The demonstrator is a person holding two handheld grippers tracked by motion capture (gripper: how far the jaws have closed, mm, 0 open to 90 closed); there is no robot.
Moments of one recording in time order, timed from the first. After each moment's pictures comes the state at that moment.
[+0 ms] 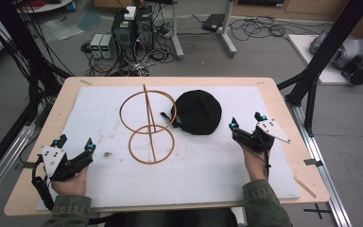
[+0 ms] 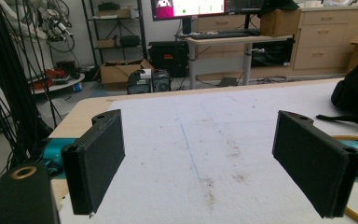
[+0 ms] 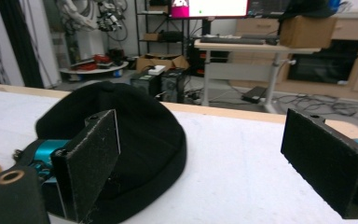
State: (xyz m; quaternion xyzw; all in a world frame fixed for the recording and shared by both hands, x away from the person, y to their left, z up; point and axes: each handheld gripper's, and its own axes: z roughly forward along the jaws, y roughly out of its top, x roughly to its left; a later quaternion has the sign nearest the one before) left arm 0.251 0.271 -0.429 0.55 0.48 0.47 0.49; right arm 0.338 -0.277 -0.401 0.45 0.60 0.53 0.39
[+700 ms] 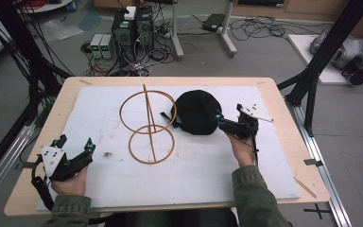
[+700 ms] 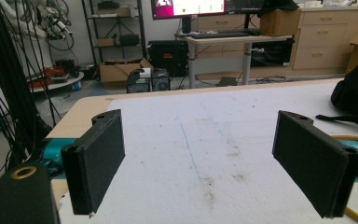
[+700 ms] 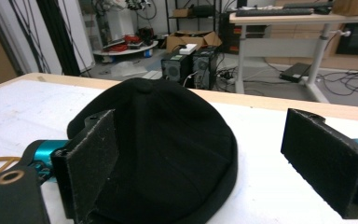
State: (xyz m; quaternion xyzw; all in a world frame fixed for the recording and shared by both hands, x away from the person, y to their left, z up) left arm 0.251 0.272 -0.429 0.55 0.48 0.47 0.50; right arm 0.383 -0.244 -0.395 0.45 0.64 0.53 0.32
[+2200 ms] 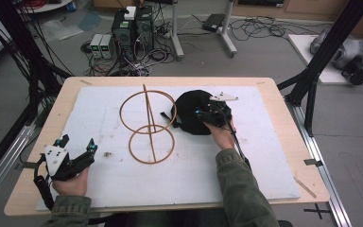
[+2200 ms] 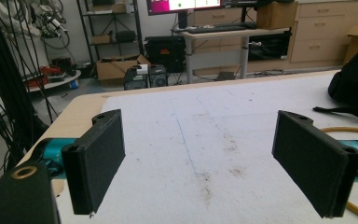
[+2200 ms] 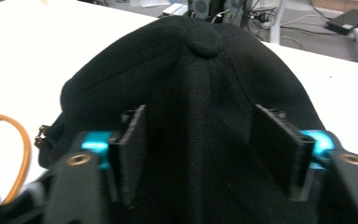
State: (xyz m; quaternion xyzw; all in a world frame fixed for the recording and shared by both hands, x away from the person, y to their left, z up) left arm 0.253 0.269 -0.431 0.56 0.48 0.46 0.49; right arm 0.447 -0.185 -0.412 0.43 0.75 0.45 0.24
